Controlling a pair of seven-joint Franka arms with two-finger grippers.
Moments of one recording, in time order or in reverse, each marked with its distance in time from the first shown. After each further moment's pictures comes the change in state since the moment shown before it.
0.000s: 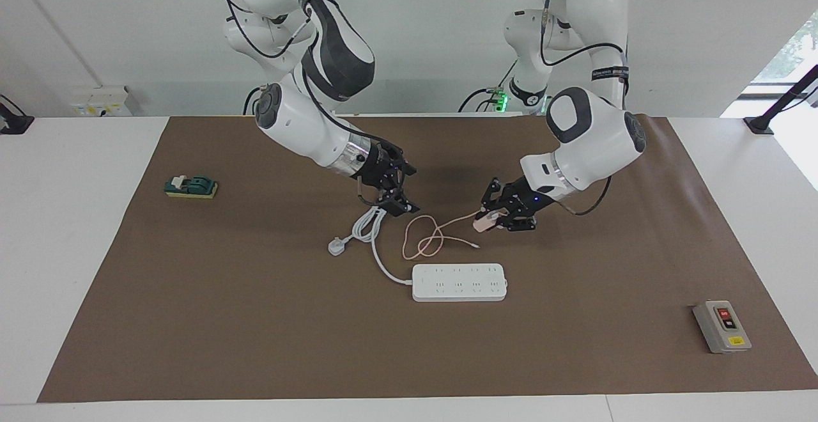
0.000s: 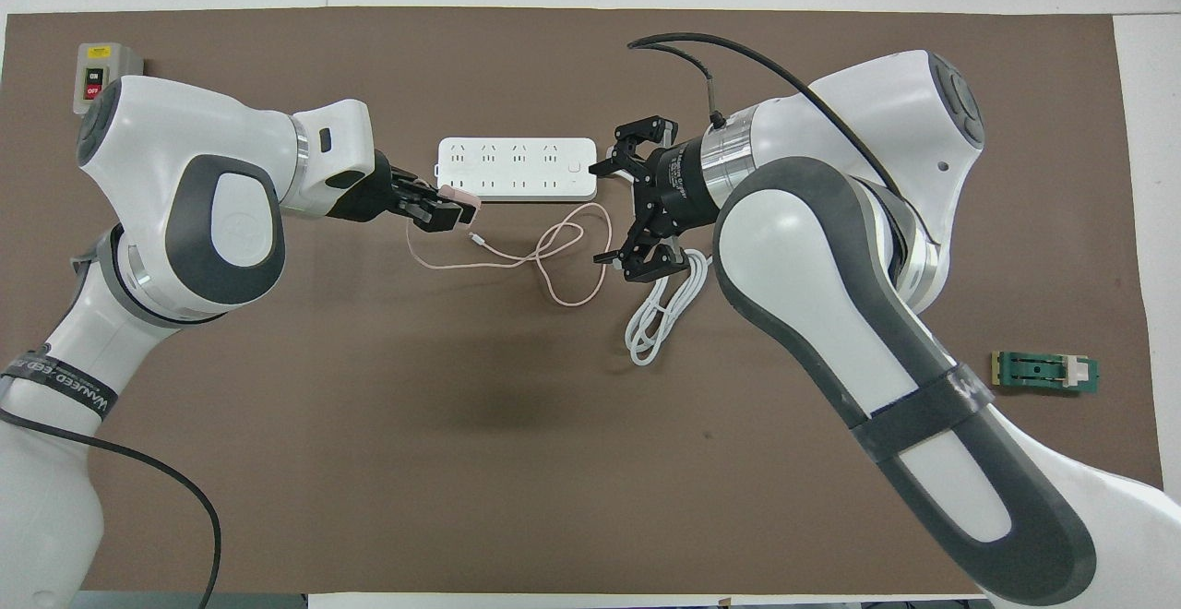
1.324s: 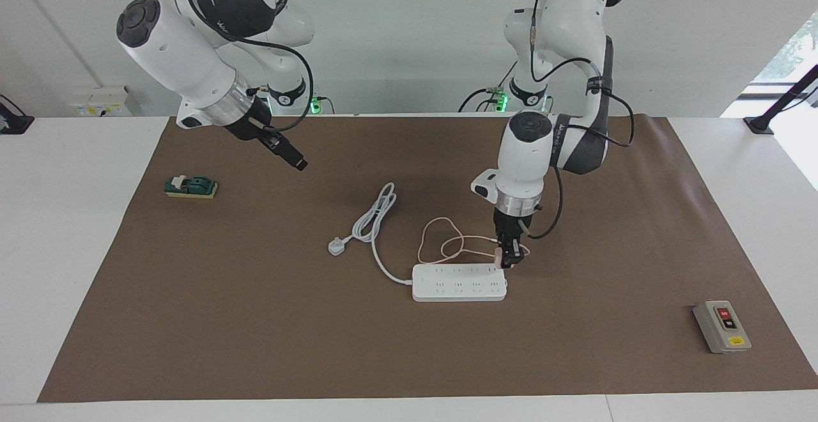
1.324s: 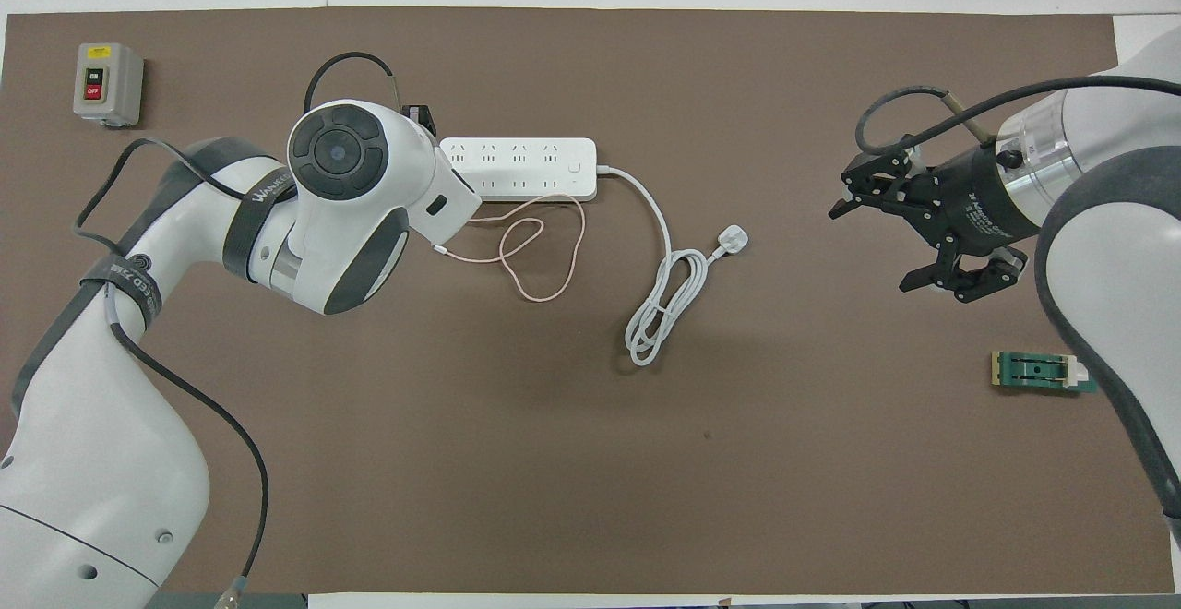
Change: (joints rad) left arm -0.116 0.140 -0.006 0.056 0.870 0.219 0.289; right arm -0.266 -0.233 -0.003 0.006 -0.457 -0.451 -0.754
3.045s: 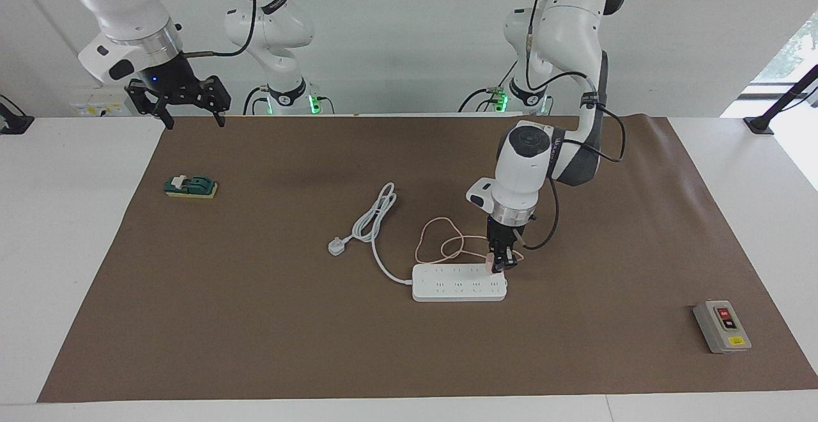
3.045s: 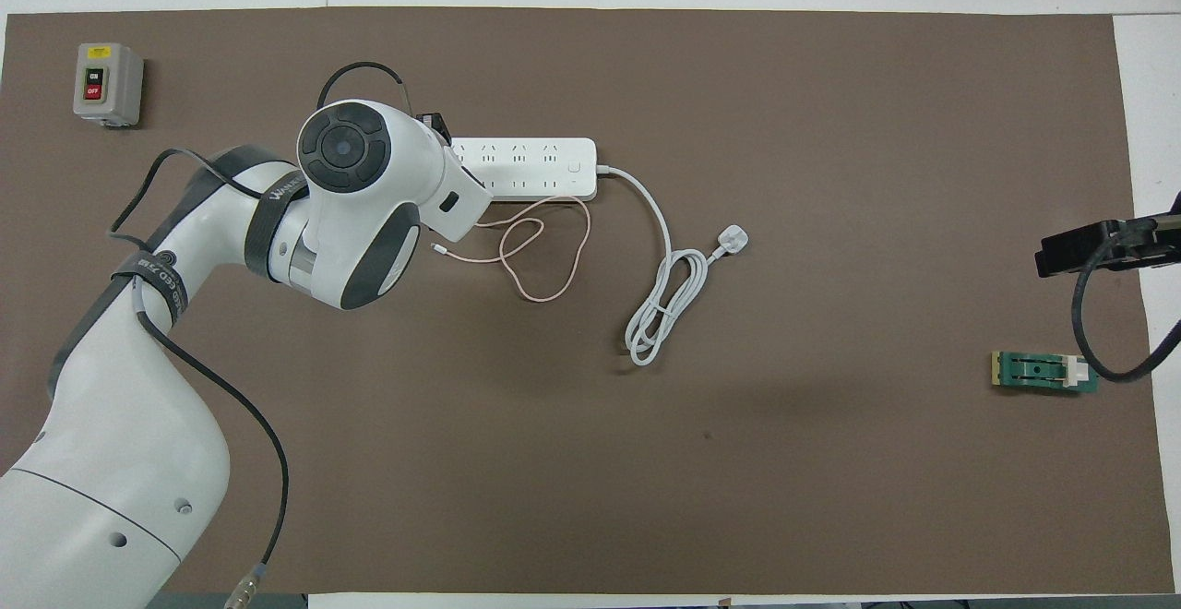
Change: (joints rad) left arm -0.001 0.043 -0.007 0.013 -0.106 0.020 -0.016; right arm -0.085 -0.124 -0.051 0.009 -0.313 -0.077 -0.902
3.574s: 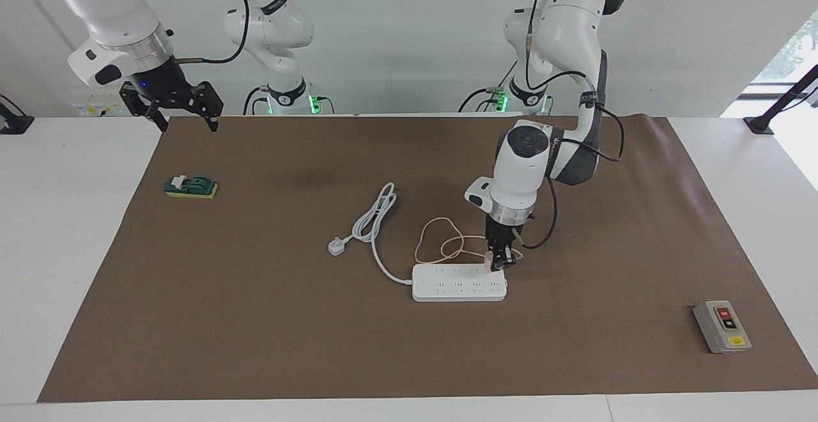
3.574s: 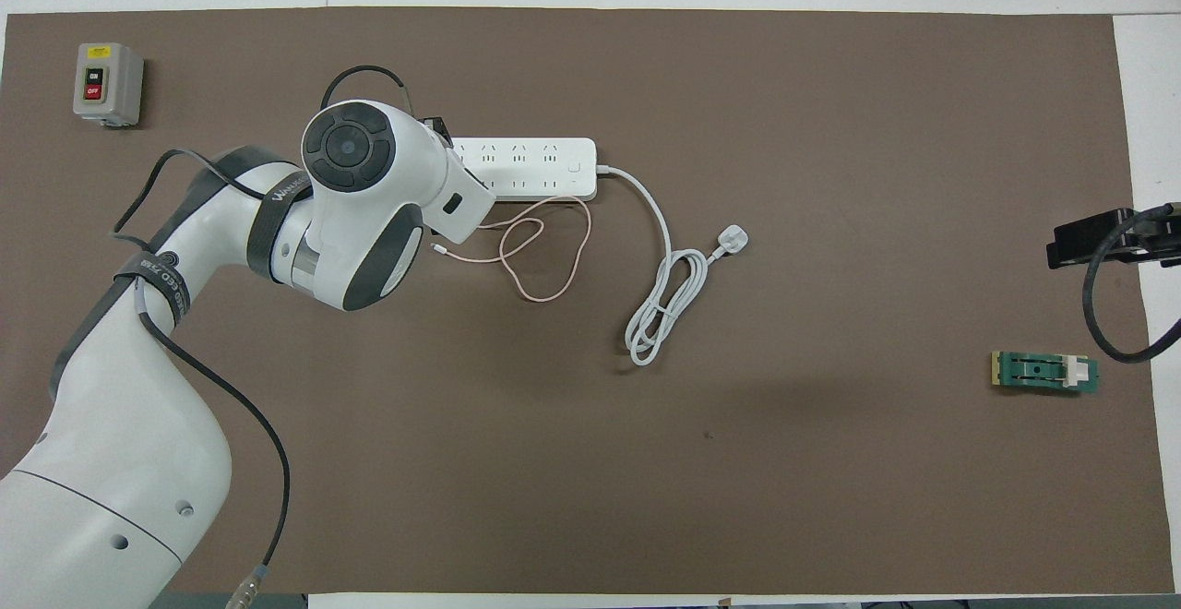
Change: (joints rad) left arm -0.001 0.001 -0.005 -0.002 -0.003 -0.020 -0.021; right arm -0.018 0.005 0.002 0.010 0.004 0.000 0.060
